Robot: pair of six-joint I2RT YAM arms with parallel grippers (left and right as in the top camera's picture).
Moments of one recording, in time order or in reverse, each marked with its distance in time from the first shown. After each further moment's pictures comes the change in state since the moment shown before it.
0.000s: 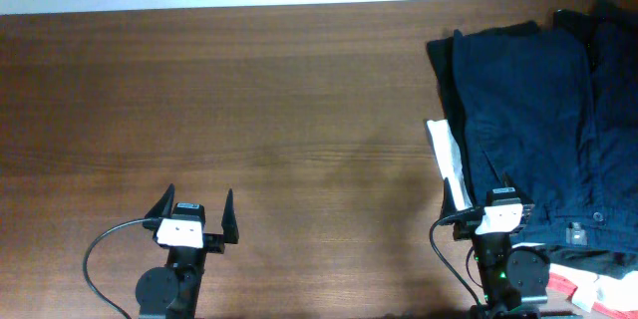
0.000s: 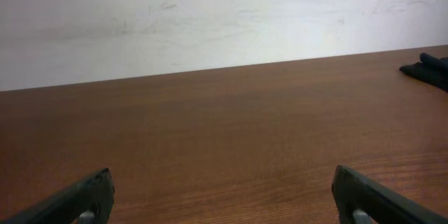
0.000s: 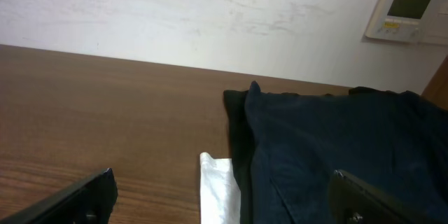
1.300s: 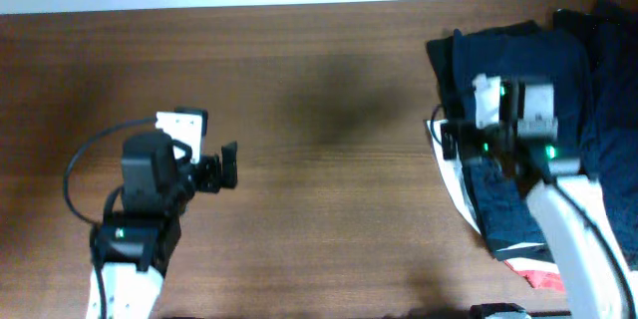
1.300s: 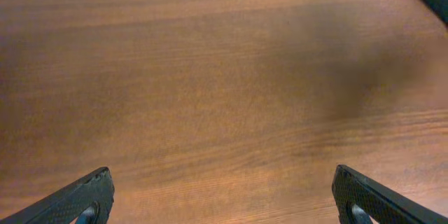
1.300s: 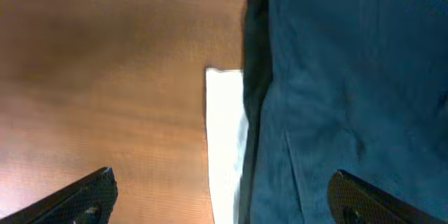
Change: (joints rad) left arm 0.000 0.990 0.815 -0.414 0.061 -0.035; right arm 0.000 1.290 1.109 -0.697 -0.001 0.005
